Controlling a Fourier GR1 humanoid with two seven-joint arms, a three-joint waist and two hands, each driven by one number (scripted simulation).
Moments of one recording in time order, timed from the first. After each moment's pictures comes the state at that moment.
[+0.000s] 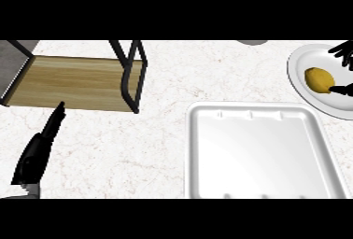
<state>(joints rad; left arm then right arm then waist) 0.02 0.30 0.07 -1.46 -0.19 0.01 -0.14 -1.01 -0.74 -0.26 -0.14 0.69 0.22 -0.64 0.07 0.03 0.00</state>
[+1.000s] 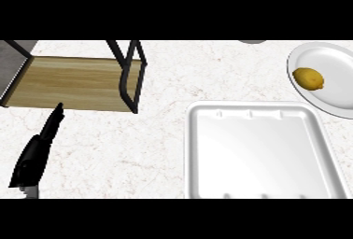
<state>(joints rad) 0.04 0.29 0.08 -1.49 -0.19 0.01 -0.14 -0.98 -0.89 -0.59 -0.06 0.37 0.30 -0.55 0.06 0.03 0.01</state>
